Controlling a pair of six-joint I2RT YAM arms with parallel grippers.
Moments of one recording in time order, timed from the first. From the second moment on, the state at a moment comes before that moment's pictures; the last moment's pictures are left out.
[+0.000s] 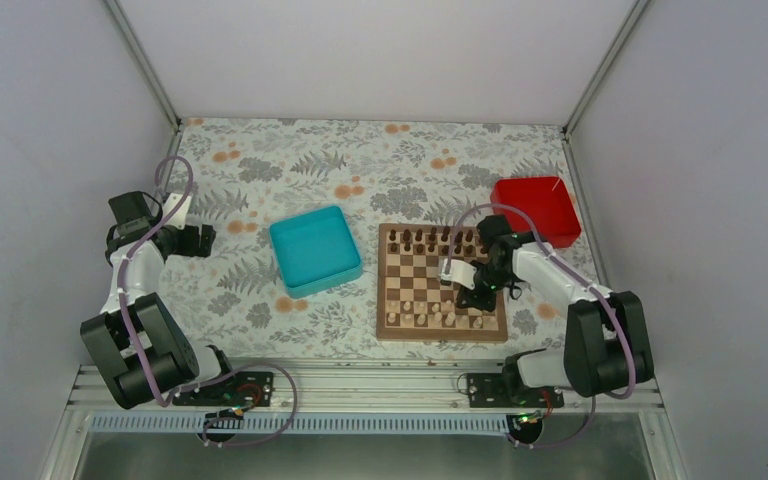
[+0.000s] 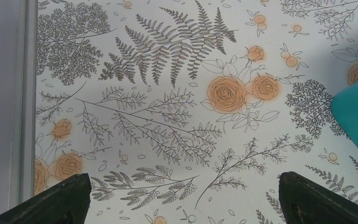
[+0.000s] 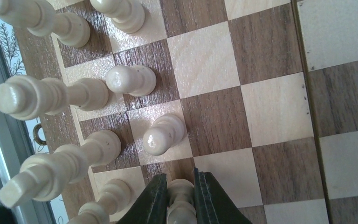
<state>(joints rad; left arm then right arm) 0.49 1.29 0.80 -0.45 0.37 0.50 0.25 1.34 0.74 -0.92 -0.36 -1.07</state>
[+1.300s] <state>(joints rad) 0.49 1.28 0.79 -0.44 0.37 0.50 0.26 1.18 0.94 -0.97 -0.29 -0.97</state>
